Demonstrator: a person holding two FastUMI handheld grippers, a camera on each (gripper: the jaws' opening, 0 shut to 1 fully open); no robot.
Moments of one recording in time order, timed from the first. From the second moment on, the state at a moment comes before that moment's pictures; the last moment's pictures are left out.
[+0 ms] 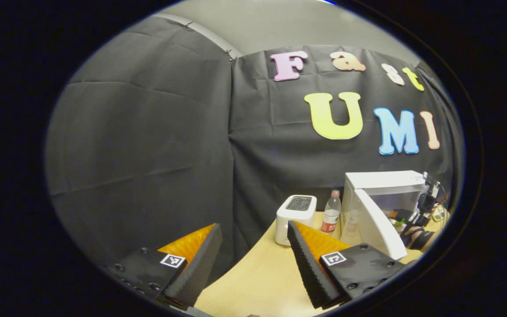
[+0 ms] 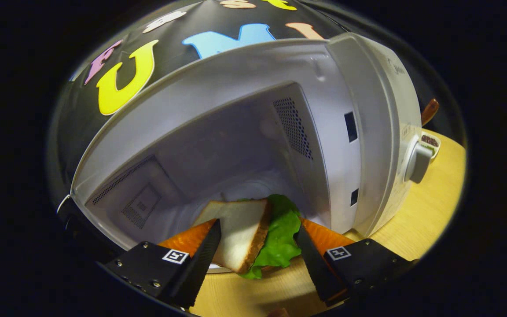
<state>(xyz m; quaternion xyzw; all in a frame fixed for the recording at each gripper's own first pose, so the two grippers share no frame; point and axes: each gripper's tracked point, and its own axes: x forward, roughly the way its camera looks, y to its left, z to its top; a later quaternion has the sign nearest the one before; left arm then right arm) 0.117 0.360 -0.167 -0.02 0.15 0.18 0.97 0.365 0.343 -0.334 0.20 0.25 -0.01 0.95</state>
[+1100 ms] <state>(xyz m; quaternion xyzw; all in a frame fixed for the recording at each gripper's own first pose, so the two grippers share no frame) 0.124 0.318 -0.217 -0.06 0.14 0.14 0.98 0.228 0.215 -0.055 0.04 0.05 0.09 0.99</state>
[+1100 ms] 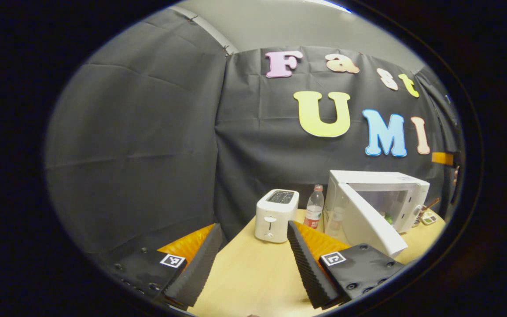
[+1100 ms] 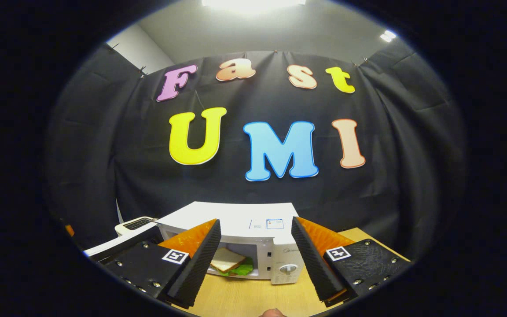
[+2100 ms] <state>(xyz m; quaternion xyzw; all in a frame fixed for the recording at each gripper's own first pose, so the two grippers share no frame) 0.107 0.236 -0.263 -0.04 0.22 0.11 0.97 0.138 0.111 -0.011 0.06 0.04 0.08 0.99</state>
